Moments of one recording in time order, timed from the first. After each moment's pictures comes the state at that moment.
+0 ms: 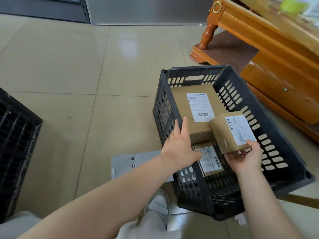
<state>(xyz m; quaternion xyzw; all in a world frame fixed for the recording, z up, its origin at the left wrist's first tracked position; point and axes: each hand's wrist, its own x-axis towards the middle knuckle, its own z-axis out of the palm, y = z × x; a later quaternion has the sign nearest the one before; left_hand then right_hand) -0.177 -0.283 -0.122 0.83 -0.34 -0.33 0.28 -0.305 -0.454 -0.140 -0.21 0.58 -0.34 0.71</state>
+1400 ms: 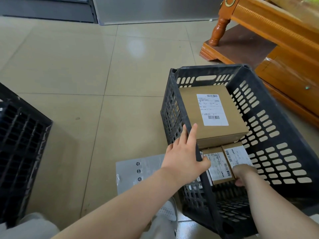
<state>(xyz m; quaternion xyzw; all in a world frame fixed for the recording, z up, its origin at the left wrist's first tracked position) -0.178 -0.259 -0.135 0.85 -0.39 -0.24 0.27 -0.313 -0.499 -0.263 -0.56 0.73 0.16 0.35</state>
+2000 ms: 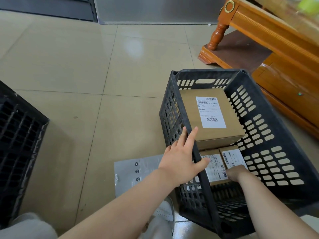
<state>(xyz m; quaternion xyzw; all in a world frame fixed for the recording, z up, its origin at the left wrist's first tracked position) -0.172 -0.249 -0.140 0.83 -0.40 -0.26 0.30 -0.323 -0.517 -0.275 -0.69 0.62 0.32 0.19</state>
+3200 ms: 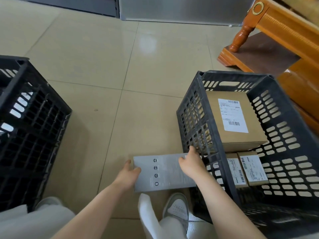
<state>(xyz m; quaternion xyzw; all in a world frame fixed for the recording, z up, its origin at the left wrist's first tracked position) -0.121 -0.073 -0.233 0.78 0.12 -0.47 0.40 -0.181 -0.292 -0.214 -0.83 0.42 0.20 0.31</state>
